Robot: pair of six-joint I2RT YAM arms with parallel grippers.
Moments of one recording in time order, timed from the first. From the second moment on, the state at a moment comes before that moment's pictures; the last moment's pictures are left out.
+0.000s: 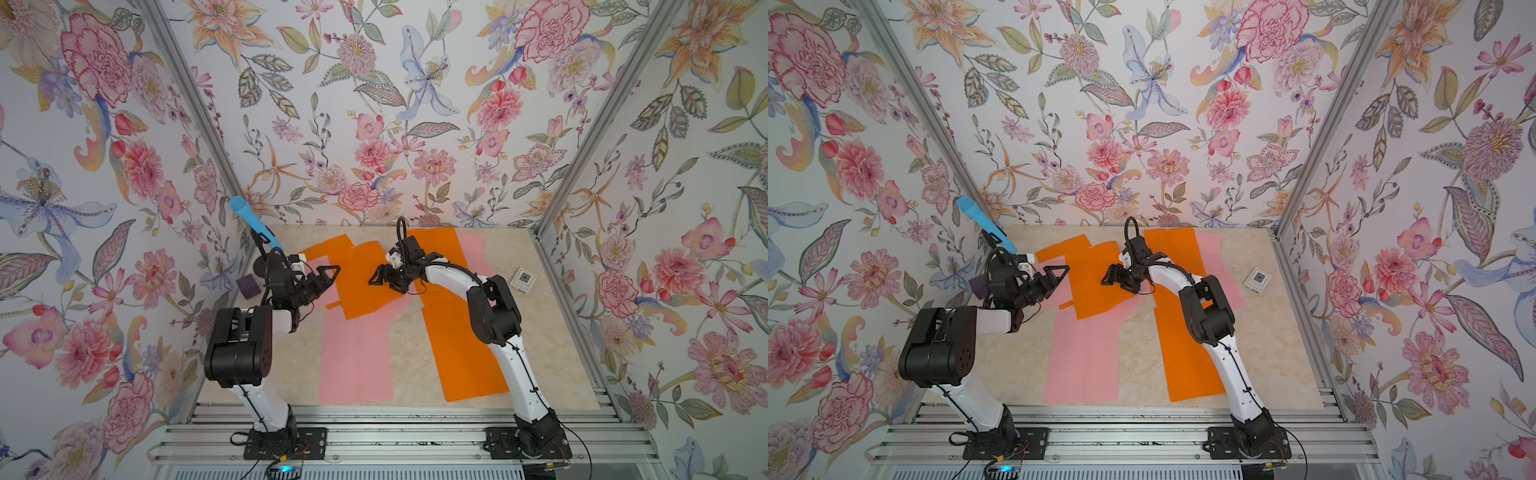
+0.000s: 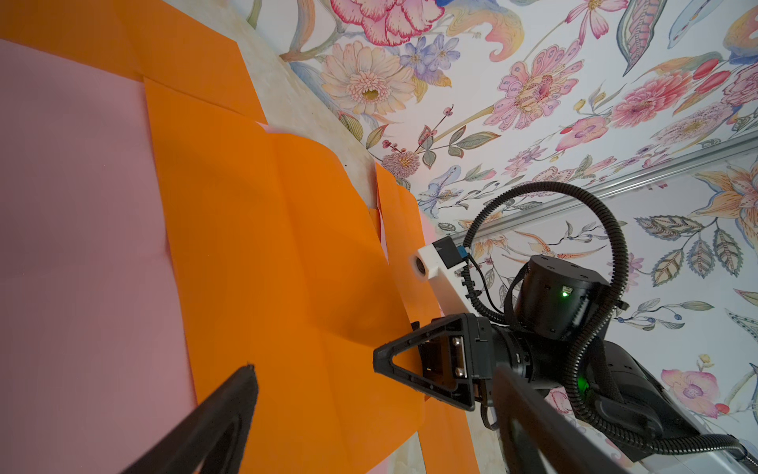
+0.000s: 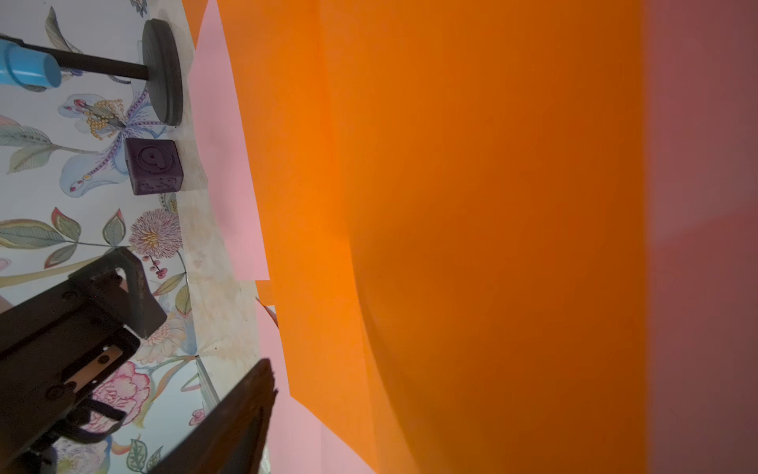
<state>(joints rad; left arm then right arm) 0.05 1.77 0.72 0.76 0.70 -0.86 0.58 2.43 1.98 -0.50 -0.56 0.66</state>
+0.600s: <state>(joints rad) -0.01 1.77 0.72 0.71 0.68 -0.82 0.58 2.34 1.95 -0.57 -0.56 0.57</state>
